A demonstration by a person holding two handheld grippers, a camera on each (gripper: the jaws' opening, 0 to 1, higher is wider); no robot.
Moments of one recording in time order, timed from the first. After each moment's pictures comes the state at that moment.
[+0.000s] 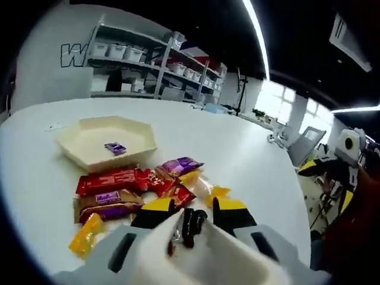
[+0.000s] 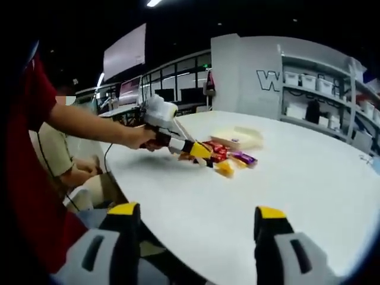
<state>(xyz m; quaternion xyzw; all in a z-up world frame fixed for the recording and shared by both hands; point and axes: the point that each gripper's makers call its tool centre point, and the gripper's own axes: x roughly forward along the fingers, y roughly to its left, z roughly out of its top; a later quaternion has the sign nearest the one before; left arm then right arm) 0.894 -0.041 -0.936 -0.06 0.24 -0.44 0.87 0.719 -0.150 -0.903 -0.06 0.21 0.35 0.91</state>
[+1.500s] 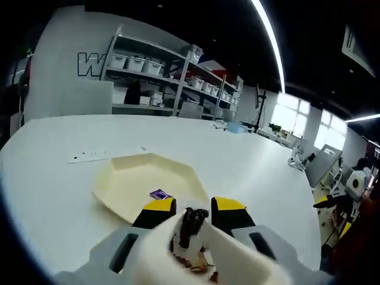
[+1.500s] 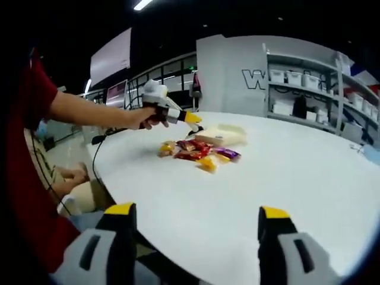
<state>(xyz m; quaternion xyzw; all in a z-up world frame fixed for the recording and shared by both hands) 0.992 -0.003 -0.875 -0.06 0.19 -0.39 0.90 0.730 -0.179 -0.913 -0.04 0.20 0.31 0.93</state>
